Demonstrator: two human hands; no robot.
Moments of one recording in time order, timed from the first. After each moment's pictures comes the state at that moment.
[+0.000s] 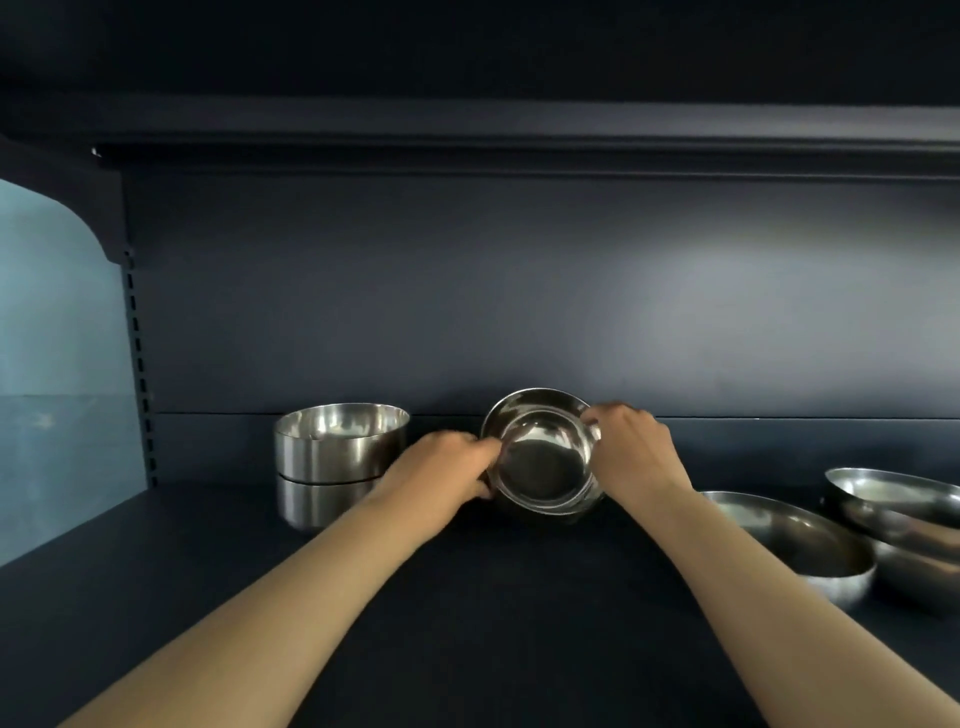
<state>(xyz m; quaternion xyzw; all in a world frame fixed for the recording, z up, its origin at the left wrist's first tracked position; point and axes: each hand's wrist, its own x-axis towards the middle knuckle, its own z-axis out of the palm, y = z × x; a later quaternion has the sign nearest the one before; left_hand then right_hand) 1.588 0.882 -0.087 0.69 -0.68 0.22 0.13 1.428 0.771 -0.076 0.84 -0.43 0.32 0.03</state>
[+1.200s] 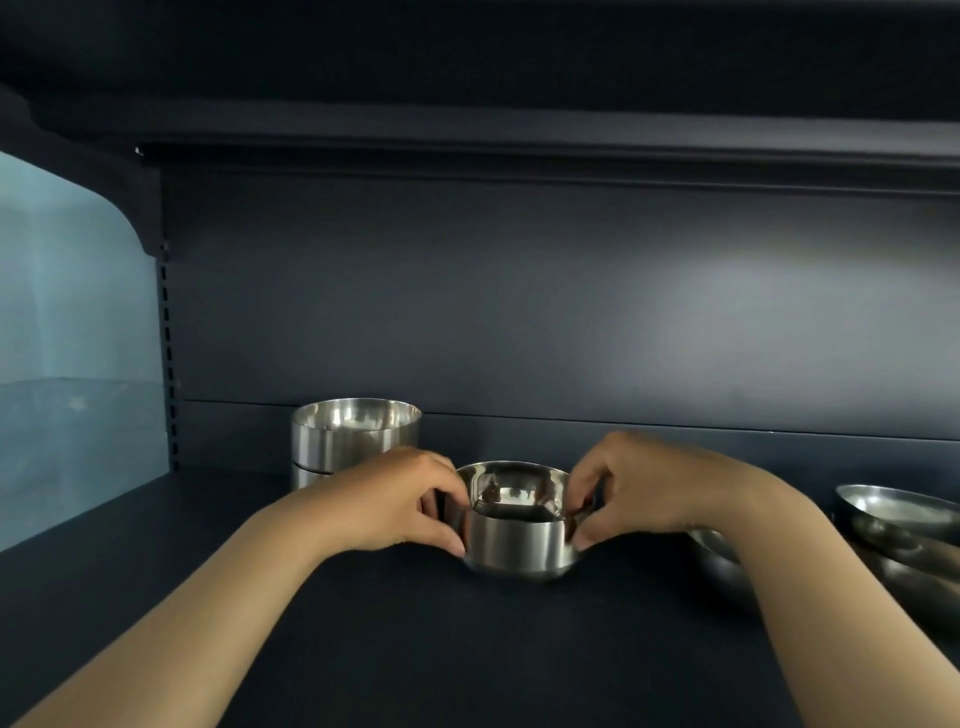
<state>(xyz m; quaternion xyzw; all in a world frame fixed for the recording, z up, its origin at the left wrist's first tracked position) 1.607 0.938 -0.083 0.69 -0.70 -0.03 0.18 1.392 0.807 -0.048 0.97 -0.22 0.07 -0.11</state>
